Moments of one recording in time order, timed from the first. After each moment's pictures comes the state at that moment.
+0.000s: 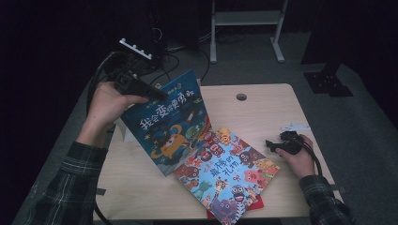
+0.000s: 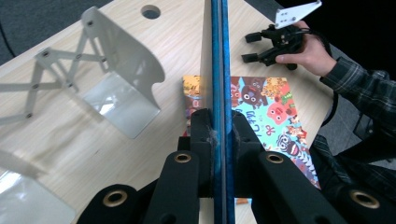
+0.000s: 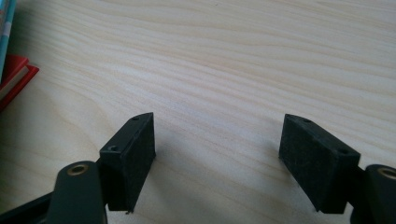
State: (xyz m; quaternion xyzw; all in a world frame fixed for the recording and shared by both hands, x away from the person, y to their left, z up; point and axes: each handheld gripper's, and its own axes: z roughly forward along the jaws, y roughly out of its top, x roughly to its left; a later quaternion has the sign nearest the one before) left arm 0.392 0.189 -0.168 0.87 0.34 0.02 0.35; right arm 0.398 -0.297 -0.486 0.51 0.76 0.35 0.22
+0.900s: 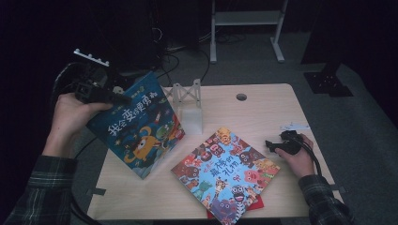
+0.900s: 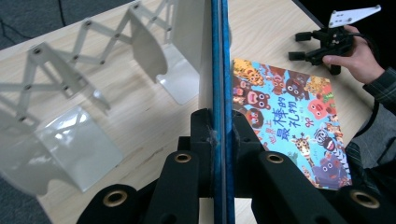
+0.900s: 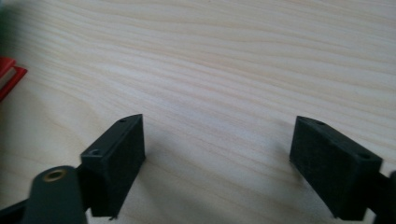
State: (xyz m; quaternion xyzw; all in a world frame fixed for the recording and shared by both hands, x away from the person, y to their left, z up) left arm 0.380 0.278 -0.183 0.84 0.42 0.05 0.35; right arm 0.400 -0.297 -0.486 0.52 0.75 0.34 0.22
